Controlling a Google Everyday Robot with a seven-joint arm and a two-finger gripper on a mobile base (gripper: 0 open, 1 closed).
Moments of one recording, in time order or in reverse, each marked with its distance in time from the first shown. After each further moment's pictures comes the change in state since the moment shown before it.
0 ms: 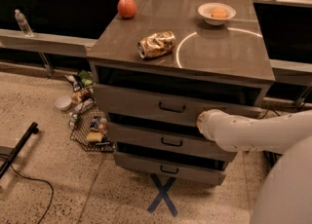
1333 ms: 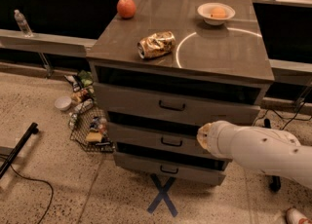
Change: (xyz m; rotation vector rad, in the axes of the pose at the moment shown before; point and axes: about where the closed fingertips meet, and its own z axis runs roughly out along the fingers) arm -0.030 0.032 -0.084 -0.090 -0.087 0.060
